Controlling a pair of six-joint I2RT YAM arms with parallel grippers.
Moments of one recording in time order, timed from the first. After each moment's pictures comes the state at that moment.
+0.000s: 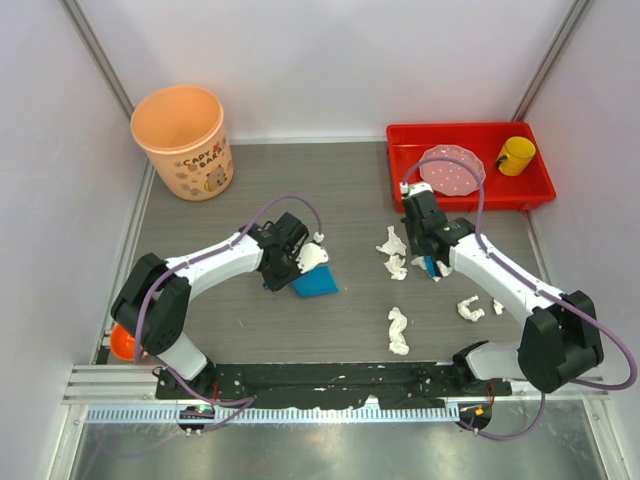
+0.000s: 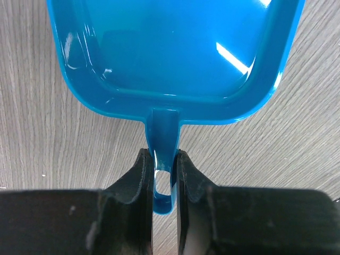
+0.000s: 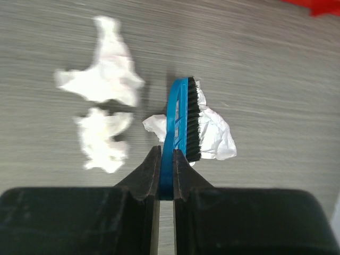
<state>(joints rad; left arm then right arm) -0.68 1.60 1.03 -0.73 0.04 0.49 0.42 1.32 0.95 -0.59 0.38 0.11</state>
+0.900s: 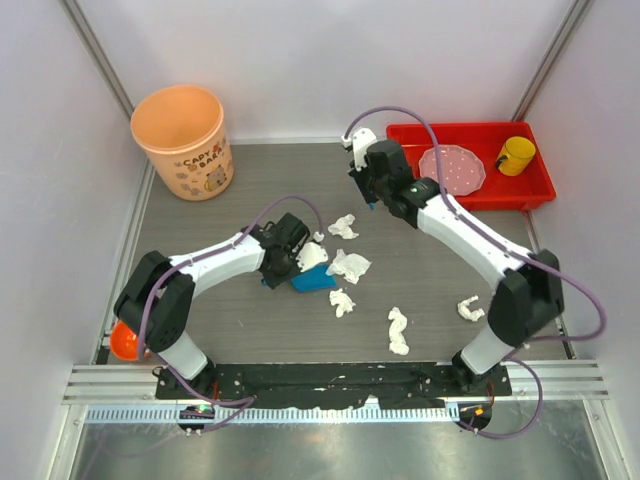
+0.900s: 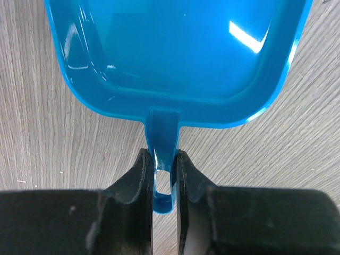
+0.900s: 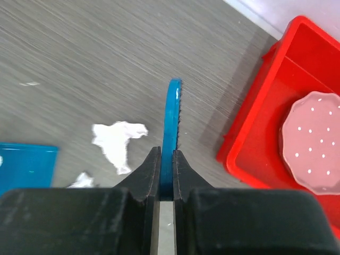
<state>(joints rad) -0.68 1.62 1.02 -0.69 -0.03 0.52 0.59 1.54 1.37 -0.37 0.18 -0.13</state>
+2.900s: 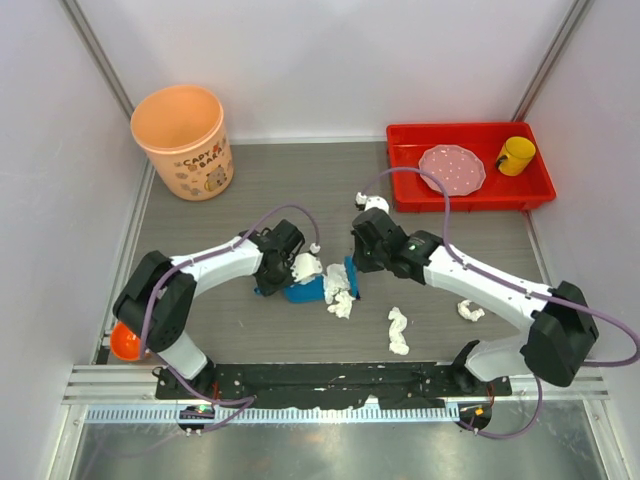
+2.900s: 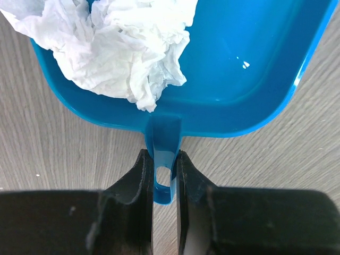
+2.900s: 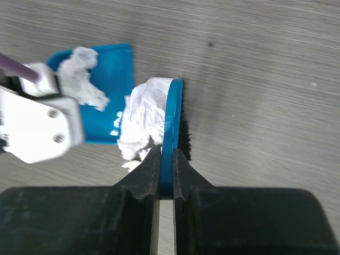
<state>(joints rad) -0.66 1.62 0.95 -0.71 -0.01 0.60 0.80 1.33 1.02 -0.56 0.23 0.54</state>
